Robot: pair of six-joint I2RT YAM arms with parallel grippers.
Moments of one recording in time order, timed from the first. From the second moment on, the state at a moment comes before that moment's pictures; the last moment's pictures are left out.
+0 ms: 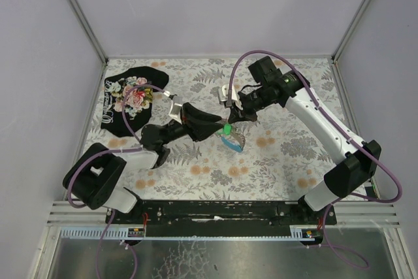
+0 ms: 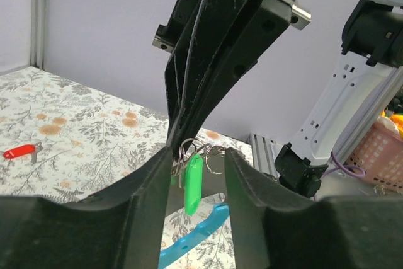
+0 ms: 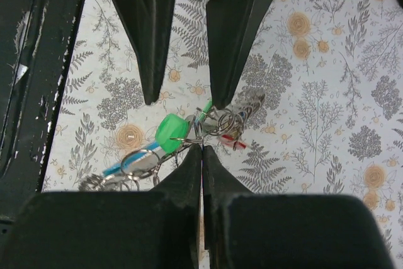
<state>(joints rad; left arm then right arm) -0.56 1.47 0.47 1.53 0.67 -0.68 0.57 1.57 1.63 -1.12 -0.77 -1.06</state>
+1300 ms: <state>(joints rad) -0.83 1.16 0.70 0.42 0.08 -0.69 0.57 1.55 1.54 -1.01 -0.67 -0.90</state>
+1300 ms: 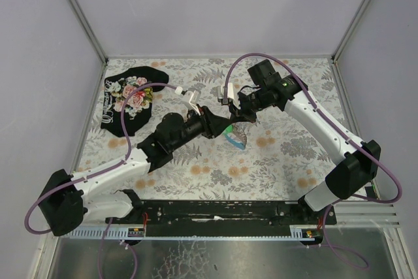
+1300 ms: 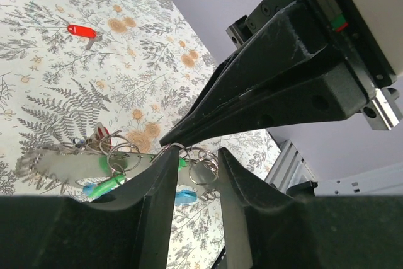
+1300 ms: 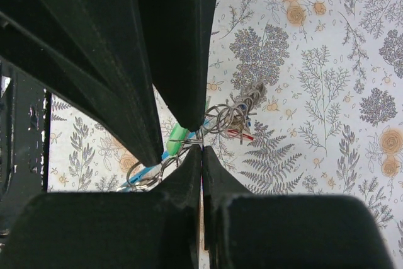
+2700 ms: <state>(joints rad) -0.88 1.15 0.79 0.14 -0.14 -0.75 0.58 1.55 1.54 -1.01 -0.67 -0.90</state>
